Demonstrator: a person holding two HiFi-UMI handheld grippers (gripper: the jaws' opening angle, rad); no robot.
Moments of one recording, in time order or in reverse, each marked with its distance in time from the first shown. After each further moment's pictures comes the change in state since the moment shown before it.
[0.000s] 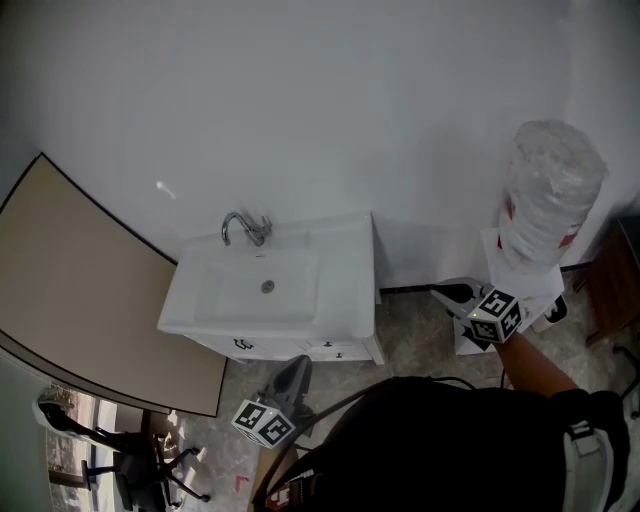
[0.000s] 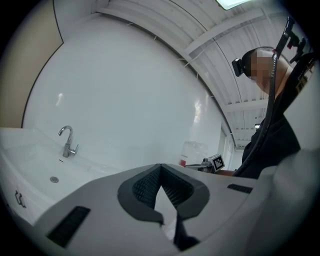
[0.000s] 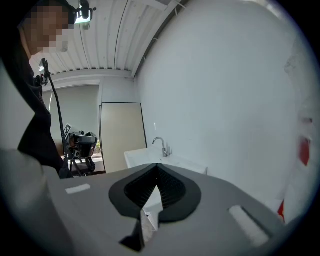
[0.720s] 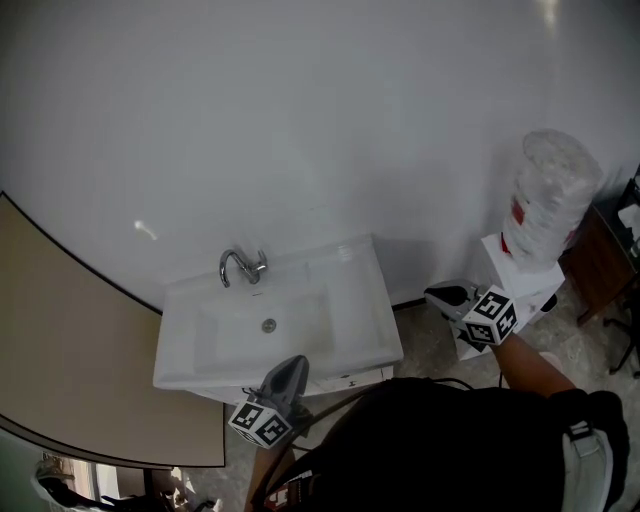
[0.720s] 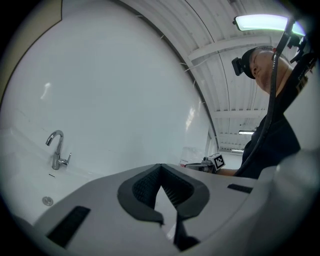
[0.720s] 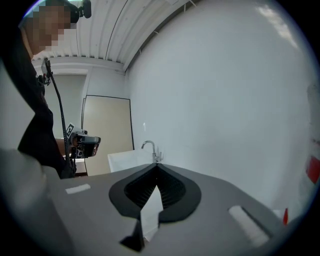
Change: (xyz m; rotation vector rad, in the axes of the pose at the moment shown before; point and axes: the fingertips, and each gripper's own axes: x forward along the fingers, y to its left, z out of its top) left arm 0.015 0.164 0.071 -0.001 0.026 -0.201; right arm 0.127 0.025 0.054 -0.032 0.016 -0.176
